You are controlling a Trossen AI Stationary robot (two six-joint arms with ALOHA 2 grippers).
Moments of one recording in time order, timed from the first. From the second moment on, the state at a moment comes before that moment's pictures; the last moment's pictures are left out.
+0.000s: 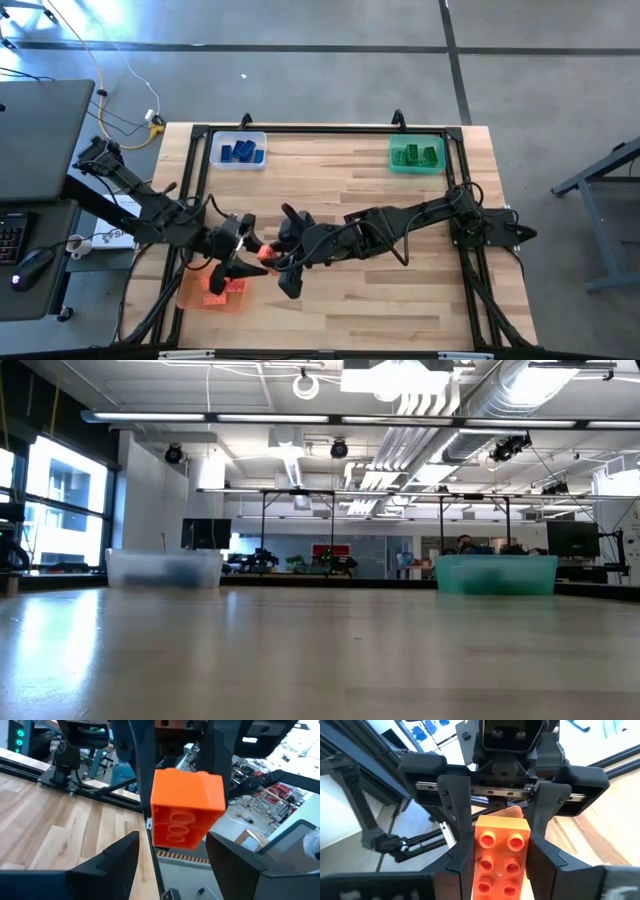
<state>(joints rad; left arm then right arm) -0.52 1.01 0.76 0.13 -0.35 -0.49 0.36 2.12 2.35 -0.65 0.26 0.58</state>
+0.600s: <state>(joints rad) -0.44 1.01 0.76 0.20 -0.31 -0.49 0.36 2.12 2.35 -0.65 0.35 0.57</state>
